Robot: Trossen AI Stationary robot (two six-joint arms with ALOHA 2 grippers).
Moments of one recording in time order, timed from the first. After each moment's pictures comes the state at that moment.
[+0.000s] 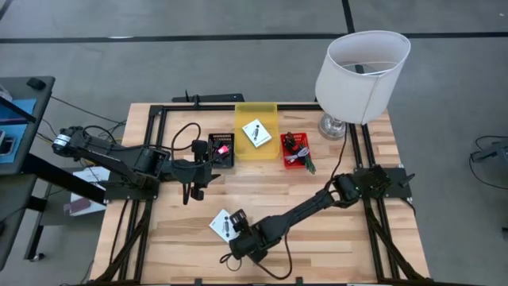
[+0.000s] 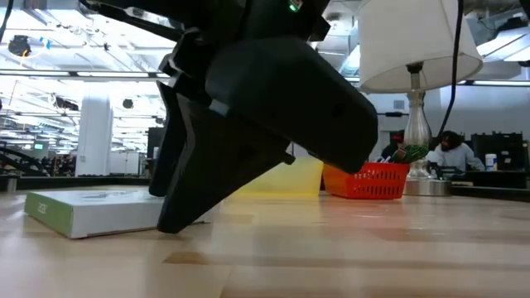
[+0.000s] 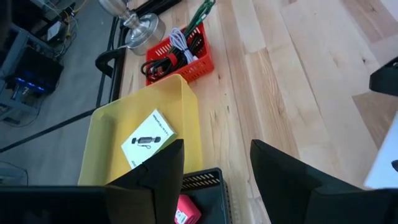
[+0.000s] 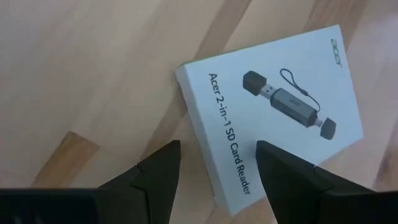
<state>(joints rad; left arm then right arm) -0.27 1.09 0.93 -0.53 -0.48 0.24 0.47 2.44 1.96 -0.68 0.28 -0.26</state>
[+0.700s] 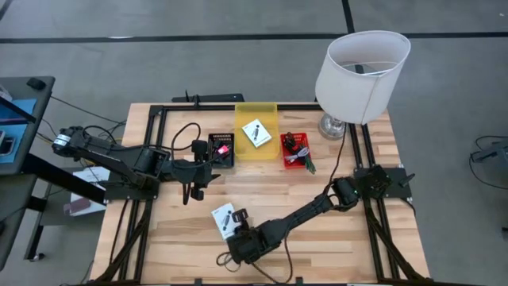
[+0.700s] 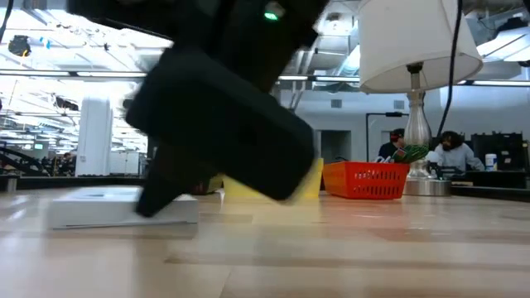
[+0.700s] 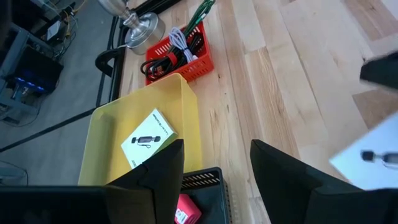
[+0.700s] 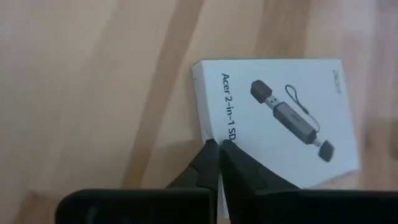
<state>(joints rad) -0.27 1.09 0.93 -0.53 -0.48 0.24 0.49 2.51 1.97 -0.66 0.38 -0.05</state>
